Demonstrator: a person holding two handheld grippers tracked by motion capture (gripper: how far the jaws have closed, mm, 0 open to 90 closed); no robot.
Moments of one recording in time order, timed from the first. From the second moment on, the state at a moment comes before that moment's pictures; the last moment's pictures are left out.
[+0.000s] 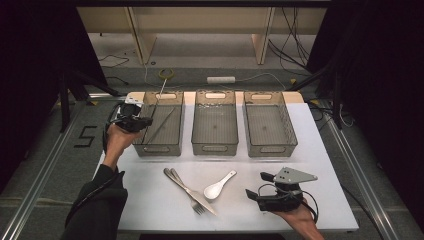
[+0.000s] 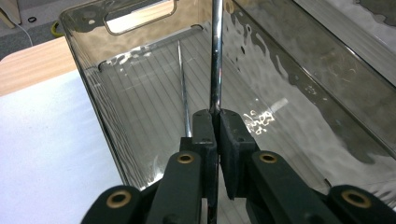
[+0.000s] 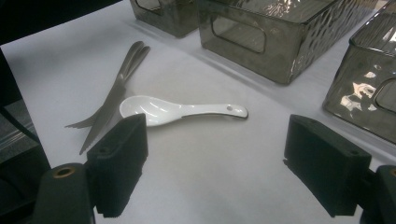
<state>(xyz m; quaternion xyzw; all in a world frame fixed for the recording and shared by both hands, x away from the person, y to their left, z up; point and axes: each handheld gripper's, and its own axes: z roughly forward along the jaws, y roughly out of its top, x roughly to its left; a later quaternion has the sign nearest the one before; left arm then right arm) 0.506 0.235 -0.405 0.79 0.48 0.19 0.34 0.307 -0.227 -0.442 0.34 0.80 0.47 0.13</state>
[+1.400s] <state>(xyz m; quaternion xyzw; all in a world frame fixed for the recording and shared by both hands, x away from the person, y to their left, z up) 0.479 0.231 -0.396 0.77 0.50 0.20 0.35 0.308 -0.227 -0.441 0.34 0.80 0.47 0.13</state>
